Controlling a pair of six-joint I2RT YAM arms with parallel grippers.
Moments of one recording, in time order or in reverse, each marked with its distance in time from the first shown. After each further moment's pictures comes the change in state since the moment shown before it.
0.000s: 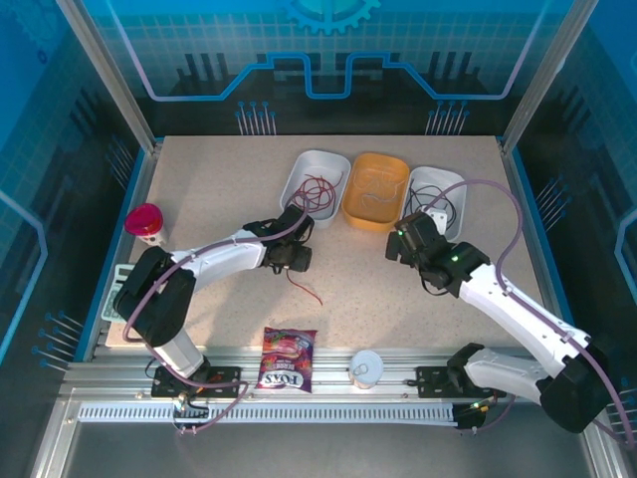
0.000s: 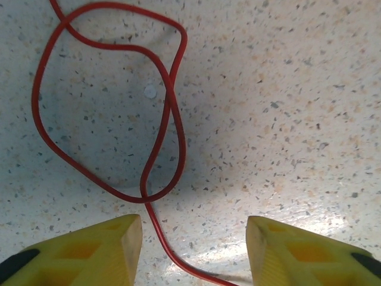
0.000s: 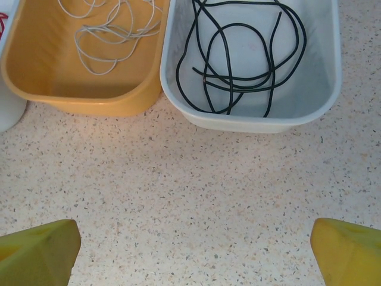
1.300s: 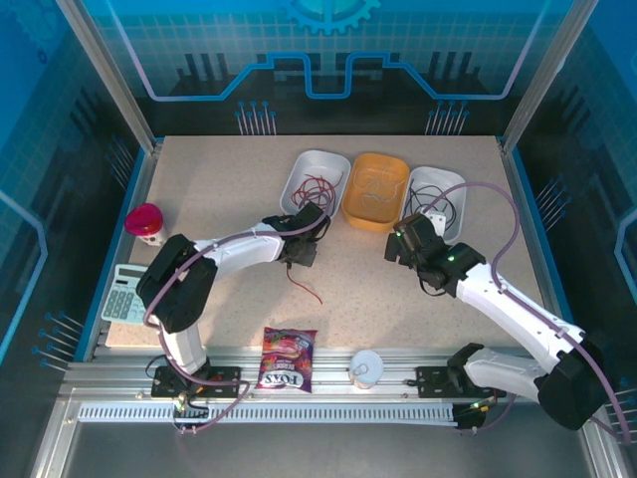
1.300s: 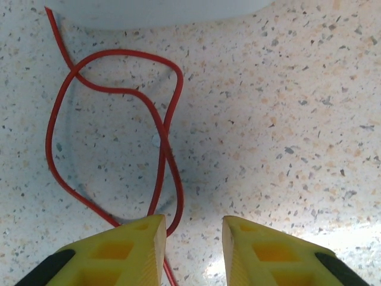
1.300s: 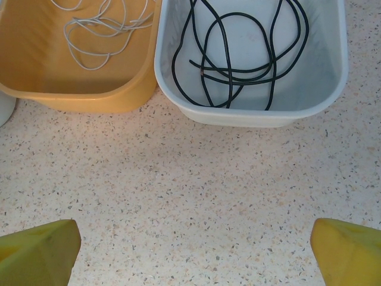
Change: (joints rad) left arm -0.047 0.139 0.136 -0.036 -0.159 0.045; right arm -0.005 0.024 -0.030 0.032 -0.005 0.013
